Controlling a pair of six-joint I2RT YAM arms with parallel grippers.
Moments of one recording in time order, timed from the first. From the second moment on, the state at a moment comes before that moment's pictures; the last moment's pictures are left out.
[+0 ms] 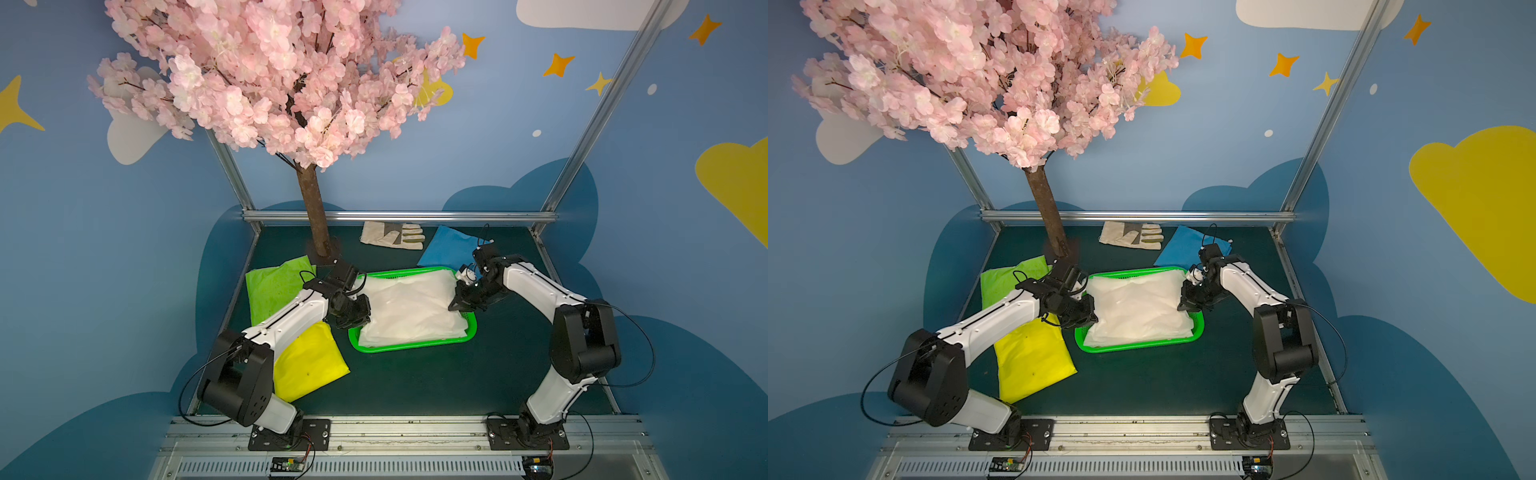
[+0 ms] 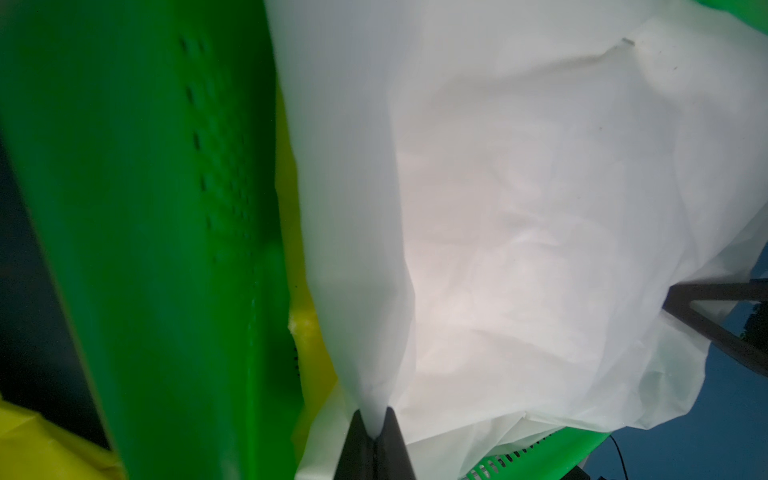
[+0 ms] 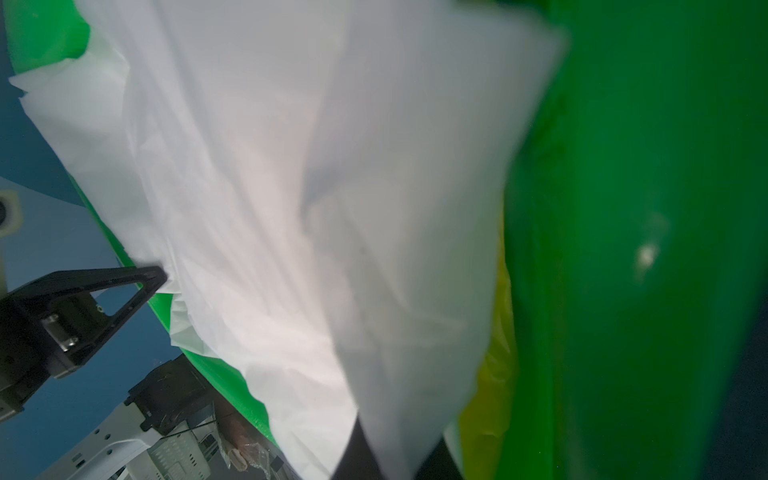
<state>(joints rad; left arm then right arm) -0.41 1.51 1.04 -0.72 0.35 -0.72 0.30 1.75 1.29 -0.95 -0.55 0.36</state>
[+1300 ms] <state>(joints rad) -0.42 1.65 1.17 -0.77 0.37 -0.63 0.36 2.05 1.70 -1.03 -0.34 0.42</state>
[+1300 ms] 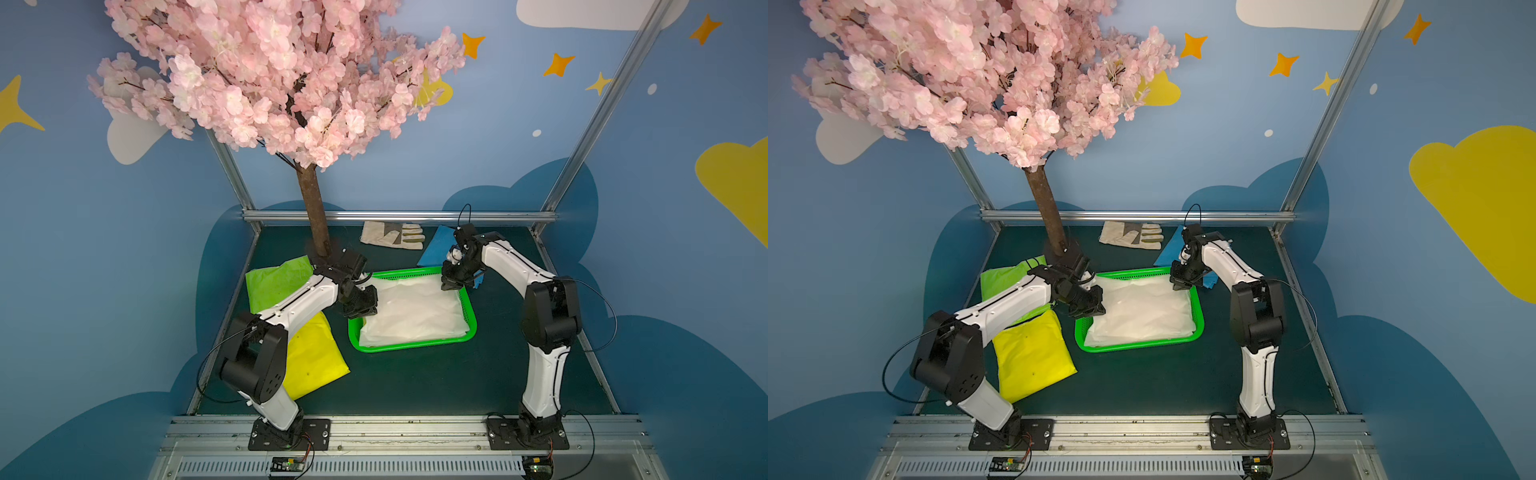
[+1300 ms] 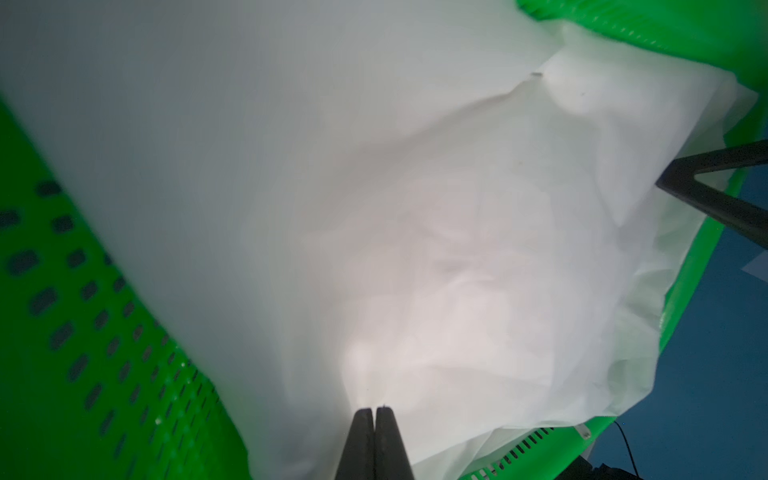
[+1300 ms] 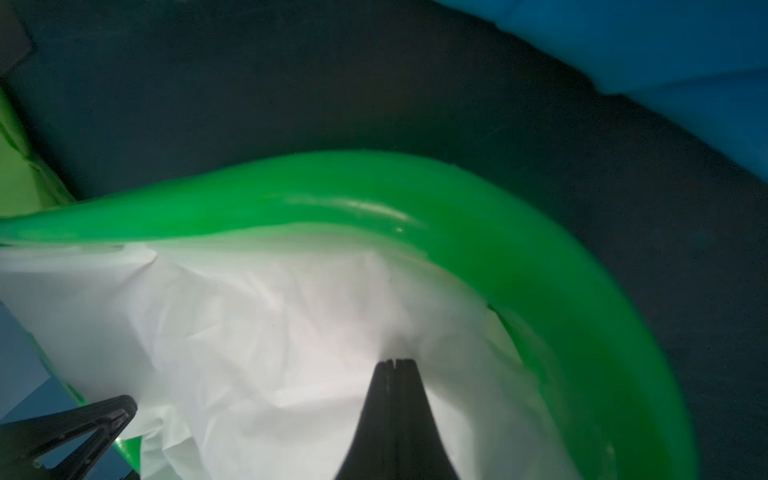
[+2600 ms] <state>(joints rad) -0.49 1.45 0.94 -0.78 0.32 -0.64 0.50 1.72 1.25 -1.05 -0.18 0.36</state>
